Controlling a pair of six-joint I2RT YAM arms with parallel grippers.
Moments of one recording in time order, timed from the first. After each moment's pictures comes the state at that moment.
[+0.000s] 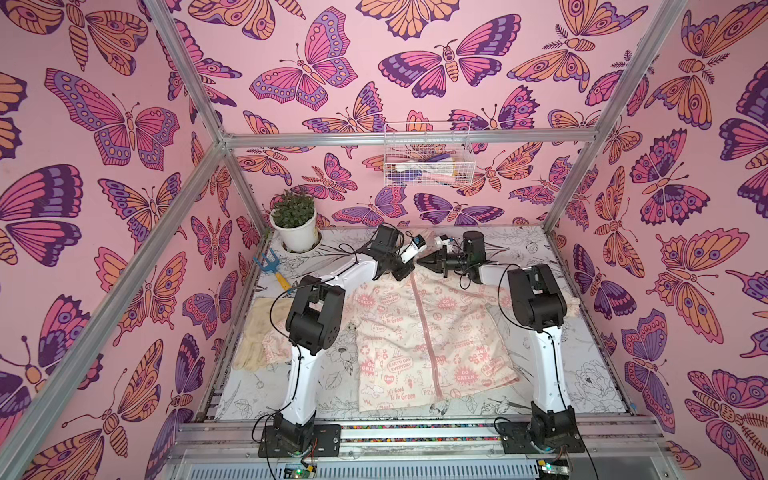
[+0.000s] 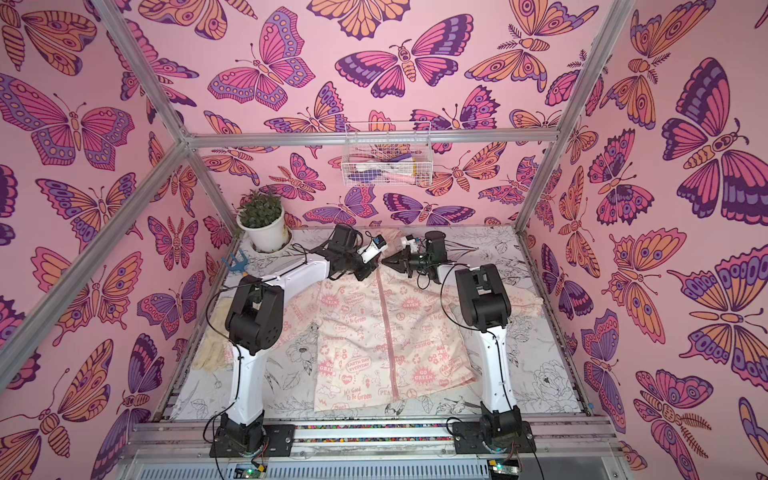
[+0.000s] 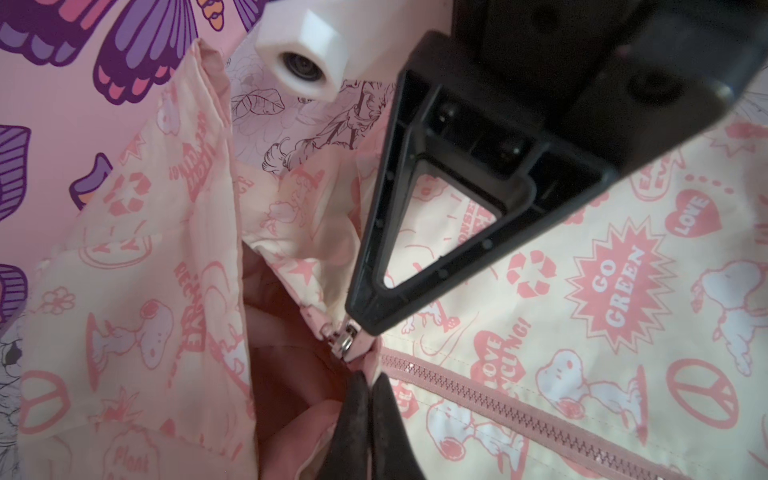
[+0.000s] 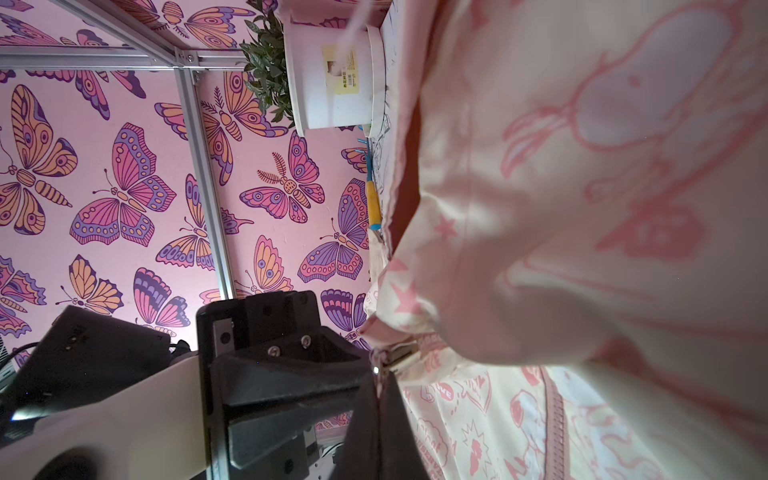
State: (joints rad) left arm -0.46 2.18 1.72 -0.35 0.34 0.50; right arm 0.24 2.36 1.56 0.38 -1.12 1.16
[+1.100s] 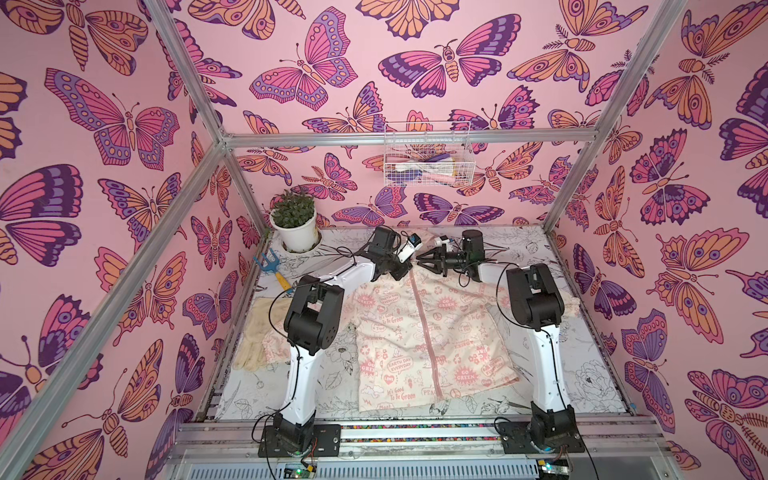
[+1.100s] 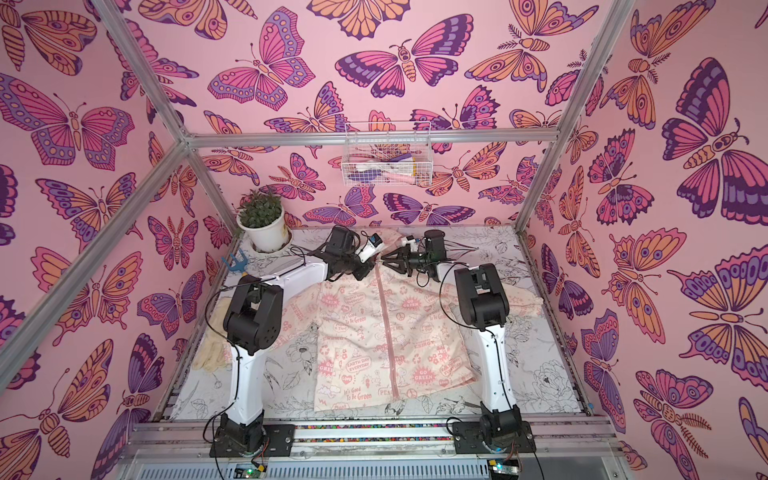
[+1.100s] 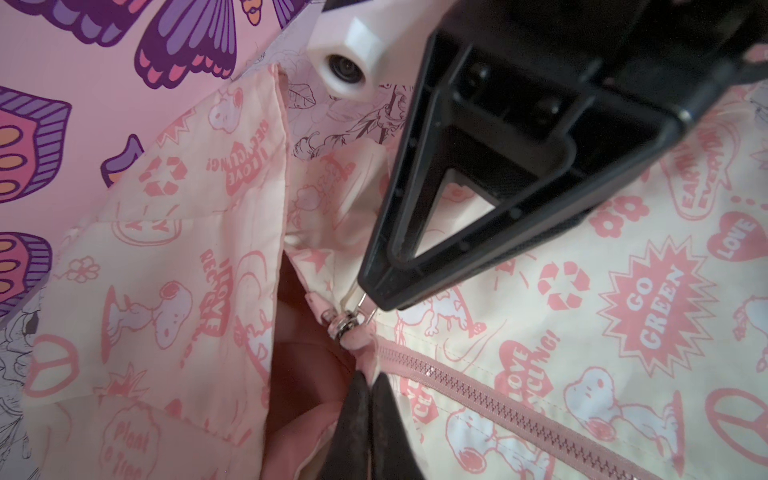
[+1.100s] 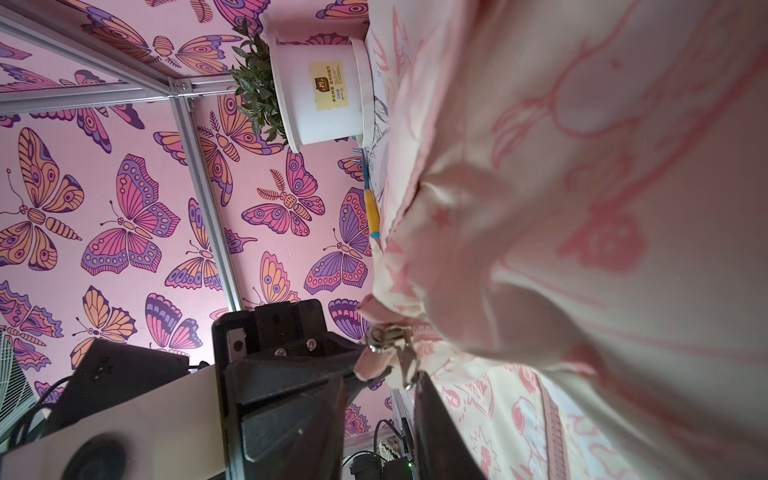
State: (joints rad) left arm -0.45 2.16 1.65 -0.24 0.33 0.43; right arm 0.24 2.39 1.61 0.33 -1.11 1.21
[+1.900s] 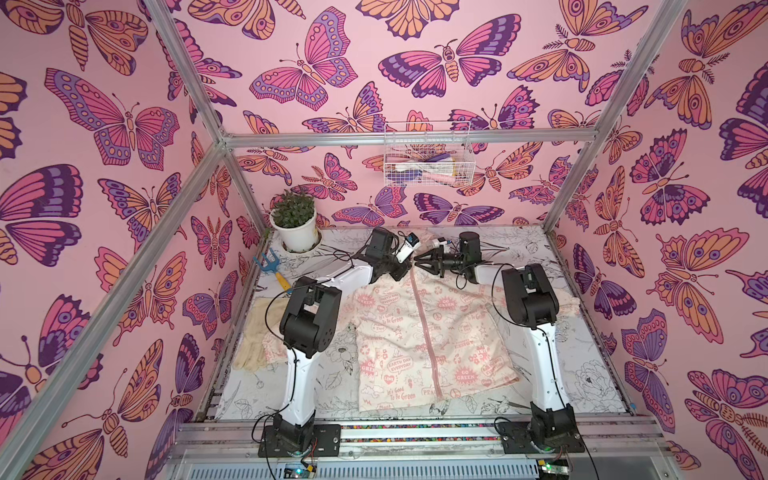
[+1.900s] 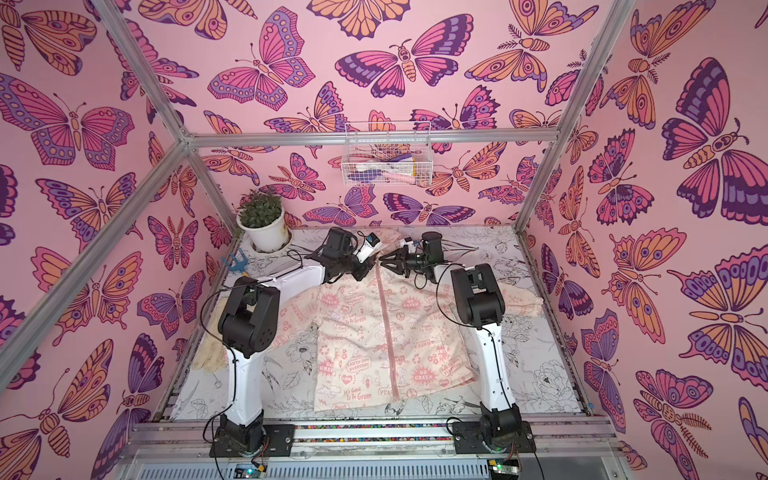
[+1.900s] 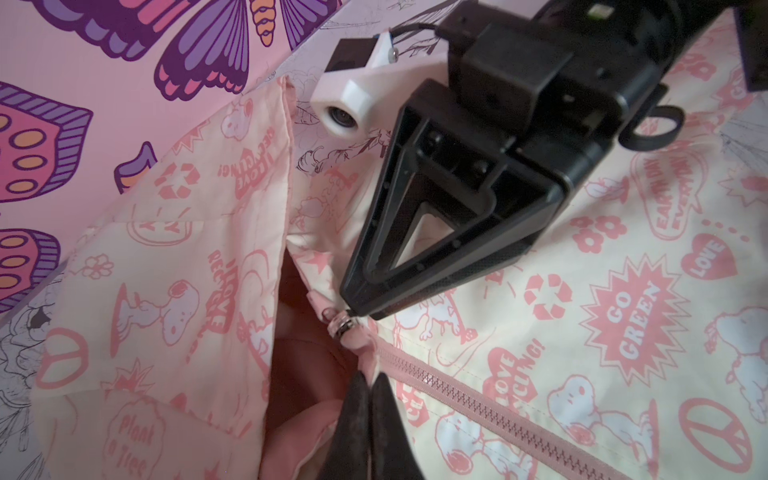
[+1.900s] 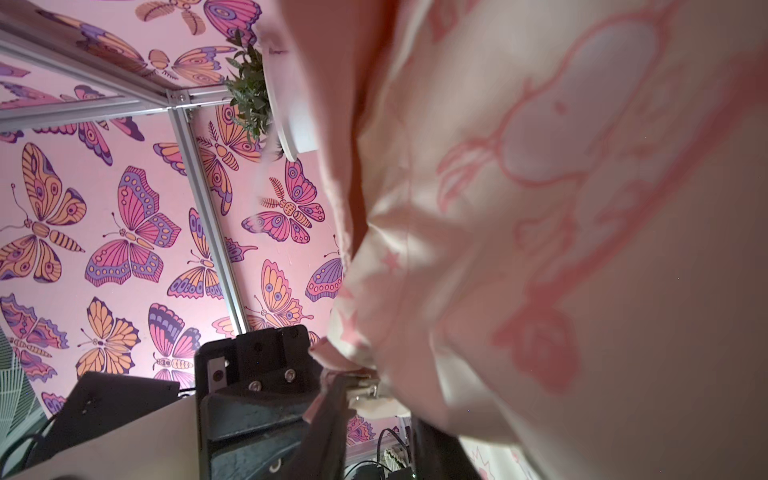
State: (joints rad) left arm -0.44 2.12 1.57 -0.15 0.35 0.37; right arm 0.25 2.44 1.62 0.45 -1.10 1.31
